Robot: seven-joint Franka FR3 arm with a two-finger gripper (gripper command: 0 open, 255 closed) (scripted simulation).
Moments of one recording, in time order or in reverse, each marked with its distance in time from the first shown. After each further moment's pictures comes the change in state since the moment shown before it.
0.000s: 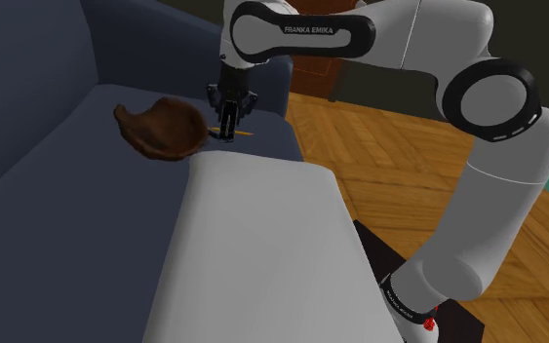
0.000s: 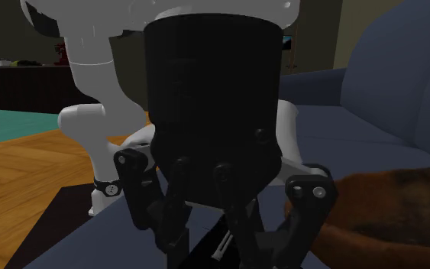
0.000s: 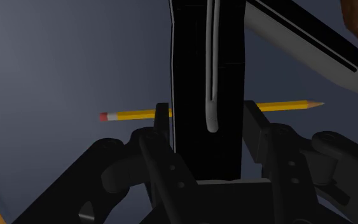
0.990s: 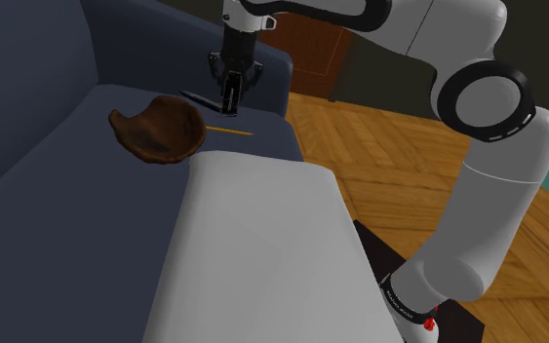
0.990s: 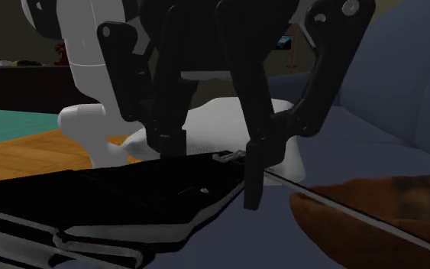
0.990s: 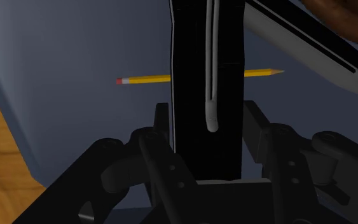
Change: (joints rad) arm 0.020 0.025 0.005 0.239 -0.004 -0.214 -0.010
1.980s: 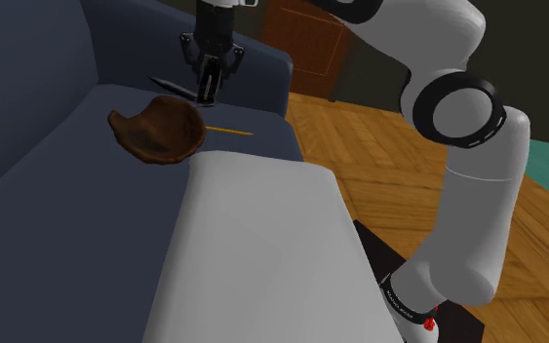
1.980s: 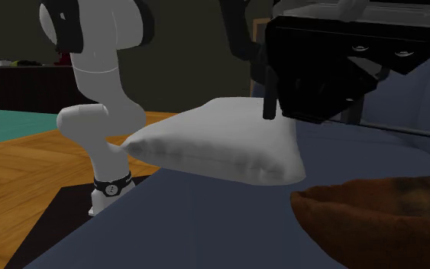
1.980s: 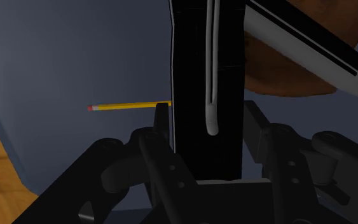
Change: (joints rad) arm 0.149 0.134 0.027 0.306 -0.060 -0.184 0.118
